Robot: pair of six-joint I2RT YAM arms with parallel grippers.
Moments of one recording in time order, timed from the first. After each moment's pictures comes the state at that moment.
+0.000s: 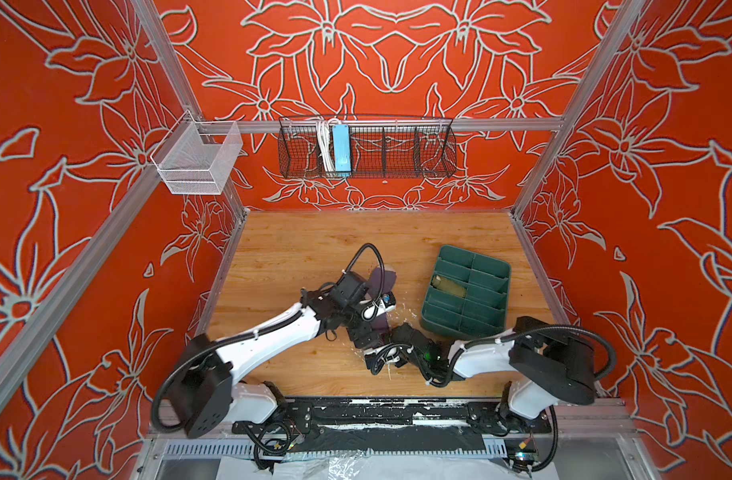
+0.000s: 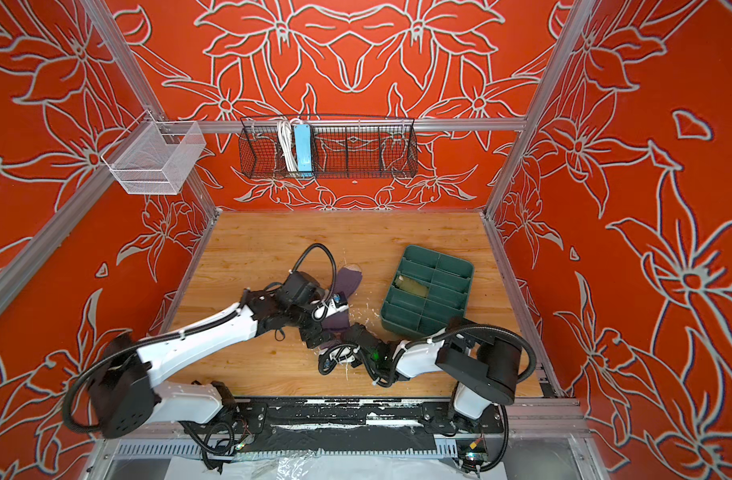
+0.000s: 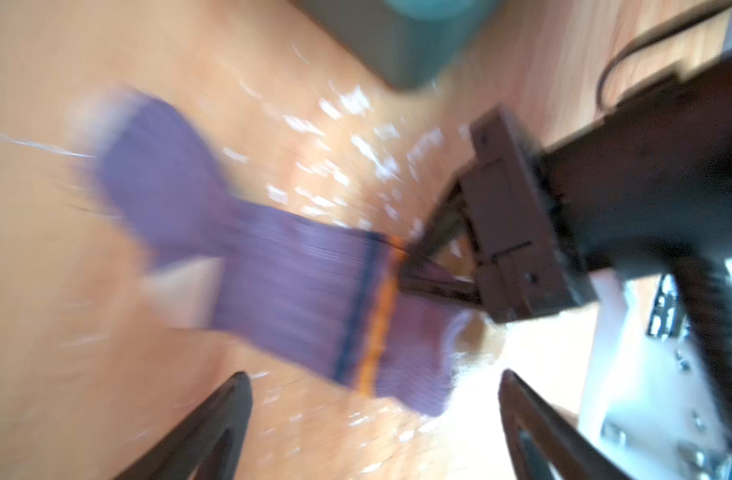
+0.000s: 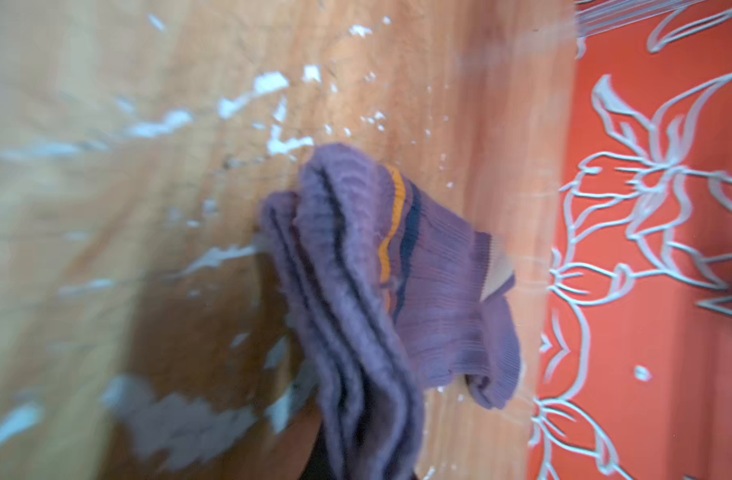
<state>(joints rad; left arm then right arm) -0.71 1.24 0.88 -0.54 0.14 0.40 1.10 1.58 0.54 0.31 0.24 -0.98</state>
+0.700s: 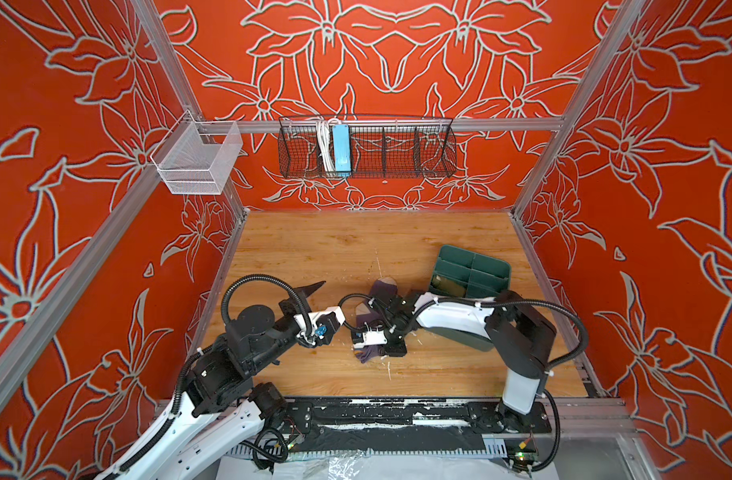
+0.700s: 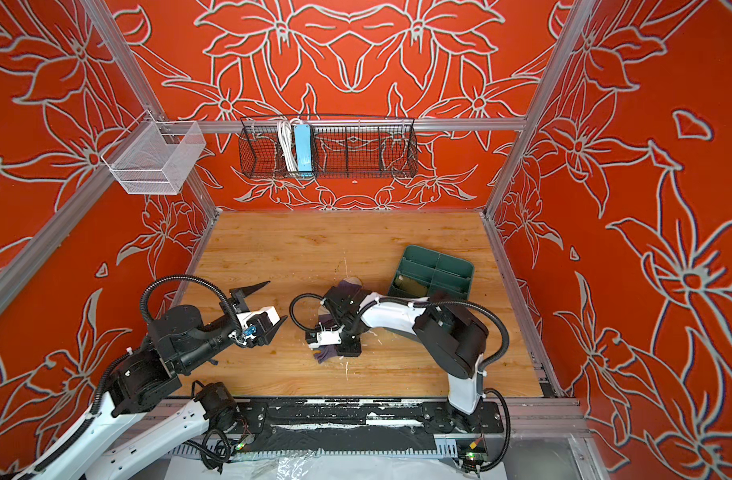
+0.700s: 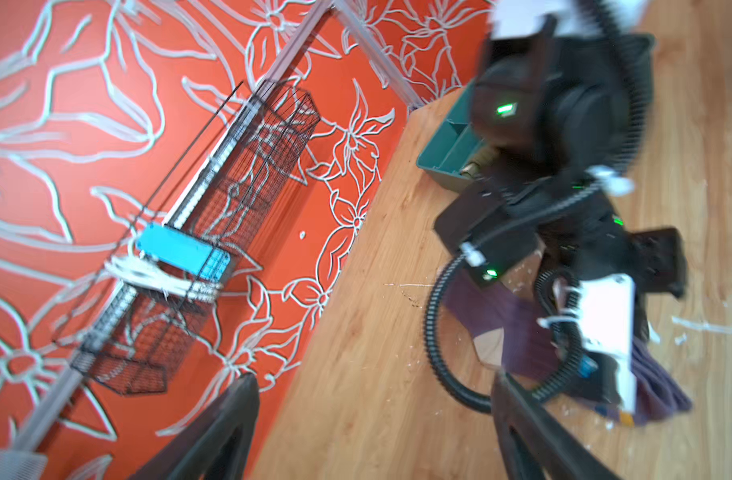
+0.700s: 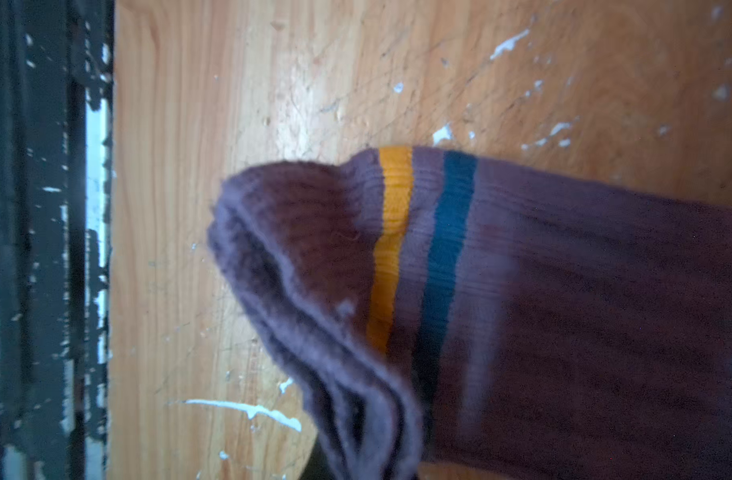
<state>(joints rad) -0.69 0.51 0.84 -0.58 0.01 0.84 0.93 1.87 1.19 -0.73 -0.37 -0.67</state>
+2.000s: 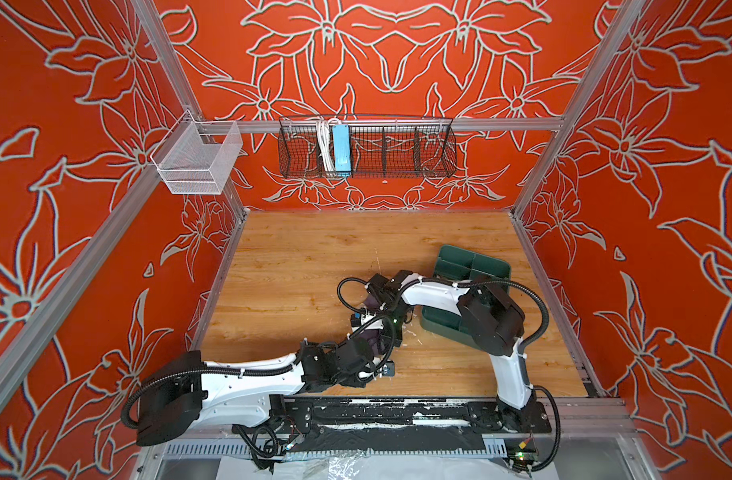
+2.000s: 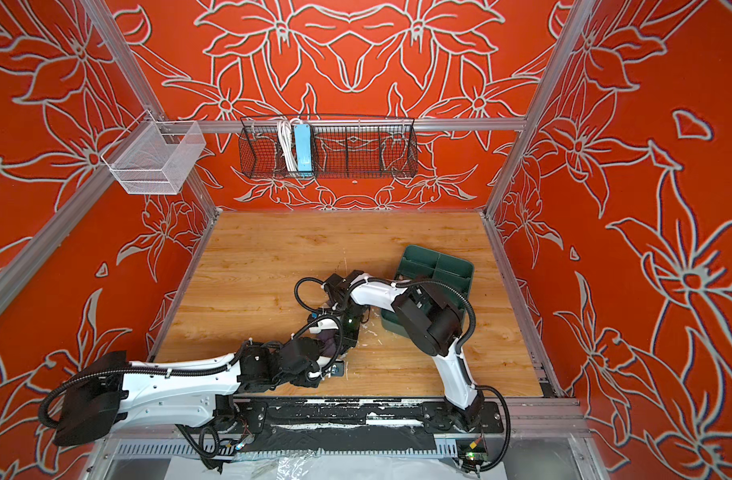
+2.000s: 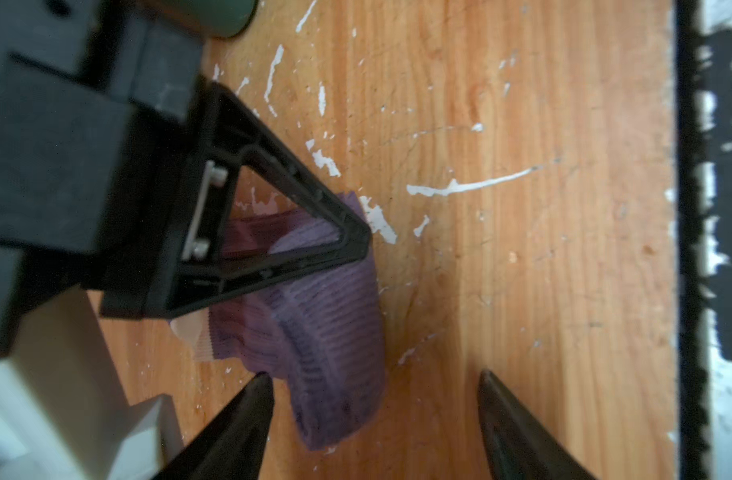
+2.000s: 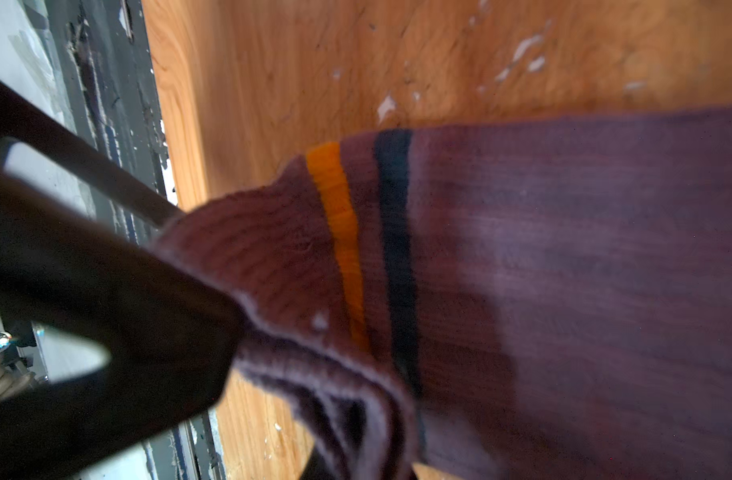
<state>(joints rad) -1.11 1.13 0.48 -0.29 -0.25 0.59 0.82 2.07 1.41 -1.01 -0.55 -0.59</state>
